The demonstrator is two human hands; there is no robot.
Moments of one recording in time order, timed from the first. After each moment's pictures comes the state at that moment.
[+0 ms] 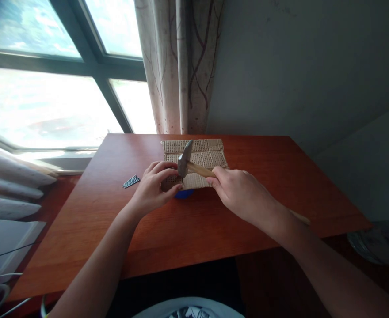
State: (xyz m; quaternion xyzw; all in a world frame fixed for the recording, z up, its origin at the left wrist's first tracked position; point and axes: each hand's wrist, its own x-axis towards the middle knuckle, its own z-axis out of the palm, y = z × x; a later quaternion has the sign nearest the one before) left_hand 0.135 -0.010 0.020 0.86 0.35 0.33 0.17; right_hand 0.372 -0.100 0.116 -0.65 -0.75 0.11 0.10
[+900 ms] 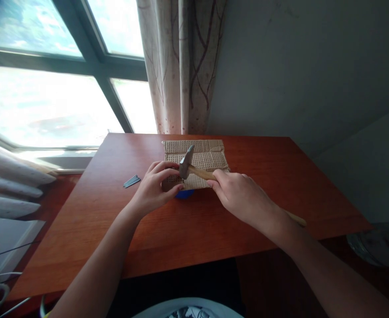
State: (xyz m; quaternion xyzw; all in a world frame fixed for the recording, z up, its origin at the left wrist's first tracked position) left_hand 0.136 -0.010 0.019 0.85 0.34 0.35 0.20; right_hand 0.372 -0.099 0.104 -0.65 -0.75 0.10 0.06
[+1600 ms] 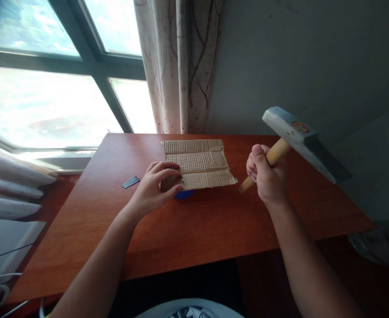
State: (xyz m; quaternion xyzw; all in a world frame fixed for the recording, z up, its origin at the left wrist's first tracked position) left_hand 0.135 -0.009 0.019 0.84 0.33 0.36 0.22; right_hand 0.415 -0.078 0.082 -0.58 -0.51 0.21 0.60
